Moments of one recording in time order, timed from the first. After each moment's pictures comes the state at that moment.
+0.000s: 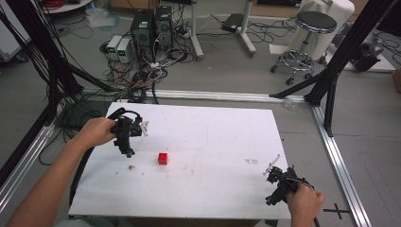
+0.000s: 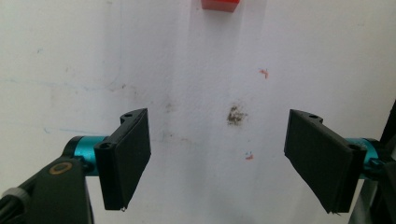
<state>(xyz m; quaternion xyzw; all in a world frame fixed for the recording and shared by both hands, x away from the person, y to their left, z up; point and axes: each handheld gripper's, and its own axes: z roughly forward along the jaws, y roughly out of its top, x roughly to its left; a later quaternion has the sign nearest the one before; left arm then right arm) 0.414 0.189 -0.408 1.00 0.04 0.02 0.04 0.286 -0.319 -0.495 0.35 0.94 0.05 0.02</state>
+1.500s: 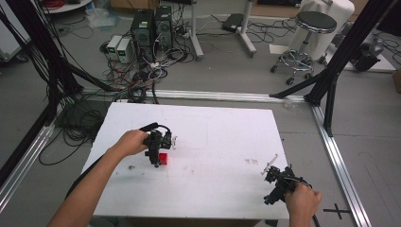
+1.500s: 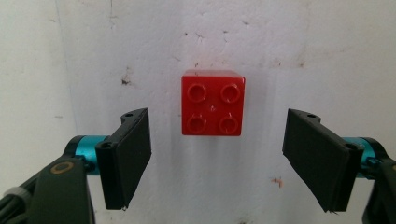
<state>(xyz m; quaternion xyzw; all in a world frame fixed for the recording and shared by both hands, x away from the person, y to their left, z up) 0.422 0.109 -0.487 1.00 -0.01 -0.01 0.04 0.290 -0.315 -0.498 0.34 0.94 0.05 0.02</state>
